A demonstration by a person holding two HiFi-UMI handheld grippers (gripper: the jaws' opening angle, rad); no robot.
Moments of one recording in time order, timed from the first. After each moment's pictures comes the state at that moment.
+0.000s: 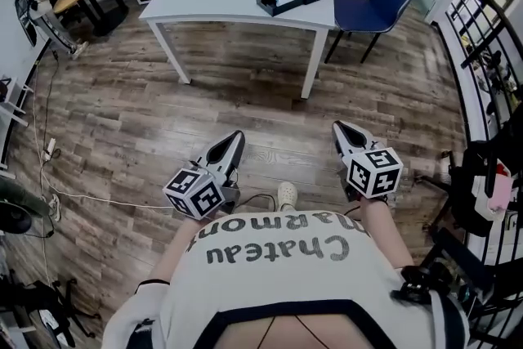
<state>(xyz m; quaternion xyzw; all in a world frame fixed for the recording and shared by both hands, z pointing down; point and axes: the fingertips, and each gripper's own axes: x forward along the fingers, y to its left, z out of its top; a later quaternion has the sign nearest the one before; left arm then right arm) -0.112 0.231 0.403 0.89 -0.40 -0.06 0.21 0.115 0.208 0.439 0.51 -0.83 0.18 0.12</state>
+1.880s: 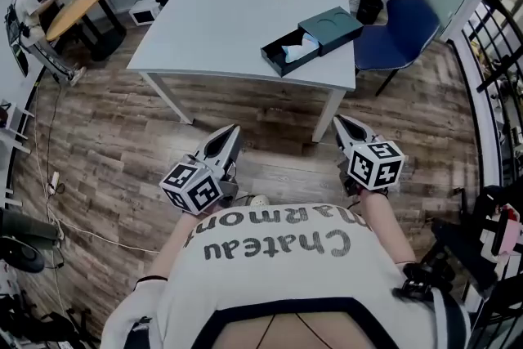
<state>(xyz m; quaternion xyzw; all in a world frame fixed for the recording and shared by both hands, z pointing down) -0.124 -0.083 0.377 0.89 -0.41 -0.05 0.19 0.104 -0.111 0.429 0.51 -0.83 0.21 0.08</state>
